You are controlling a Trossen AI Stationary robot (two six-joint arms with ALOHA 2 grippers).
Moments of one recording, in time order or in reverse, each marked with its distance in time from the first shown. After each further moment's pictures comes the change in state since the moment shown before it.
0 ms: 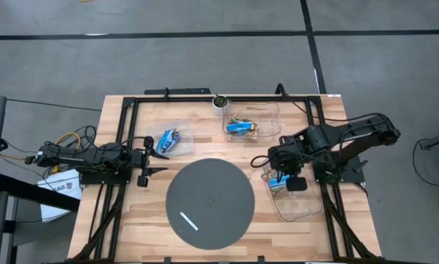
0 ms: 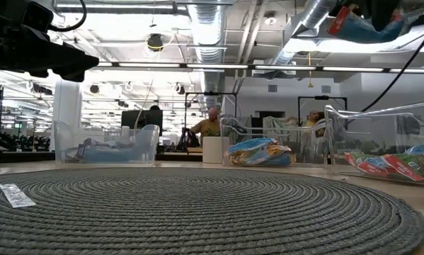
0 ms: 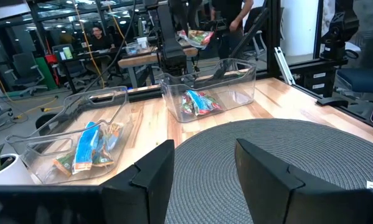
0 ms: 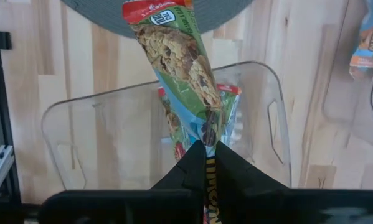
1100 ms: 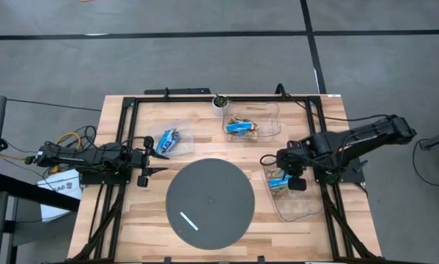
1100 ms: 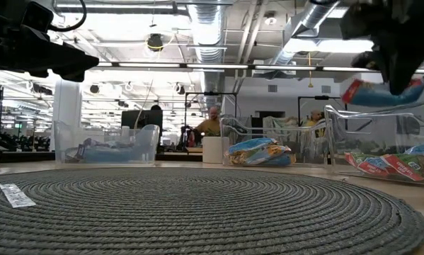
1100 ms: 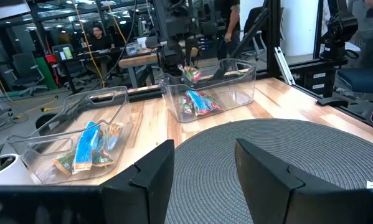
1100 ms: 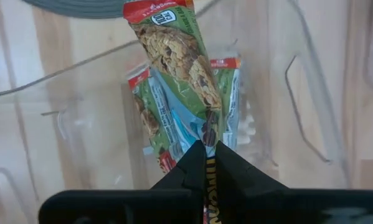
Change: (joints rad) left arm 0.000 0.000 0.000 0.000 0.000 0.000; right arm -0.052 -0.243 -0.521 0.340 0.000 0.093
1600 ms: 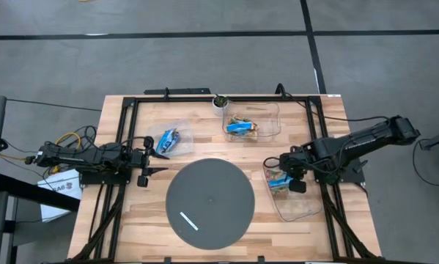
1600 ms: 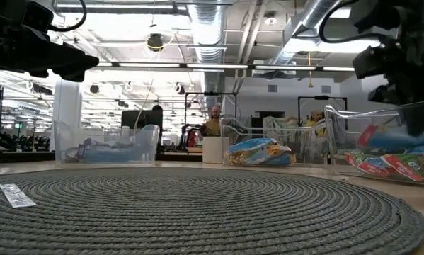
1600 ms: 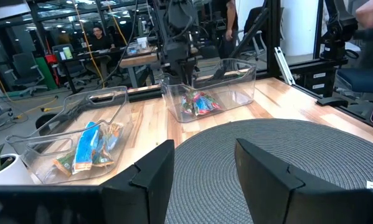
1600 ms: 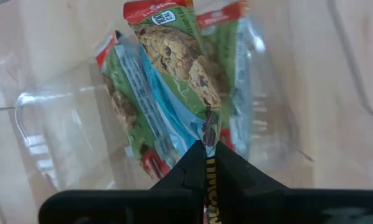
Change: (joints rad) left arm 0.000 0.000 0.000 0.000 0.000 0.000; right arm -0.014 -0.084 -0.282 0.201 -0.032 0.072
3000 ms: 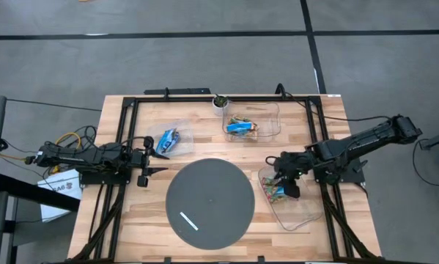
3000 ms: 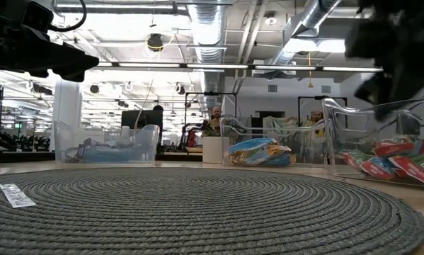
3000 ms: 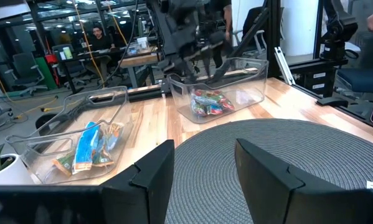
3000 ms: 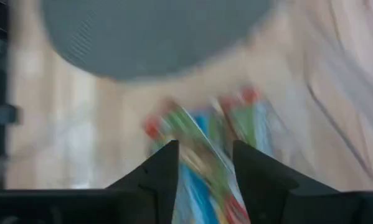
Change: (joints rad) left arm 0.000 0.000 0.000 0.000 0.000 0.000; right arm 0.046 -0.063 -0.074 0.367 -0.068 0.062
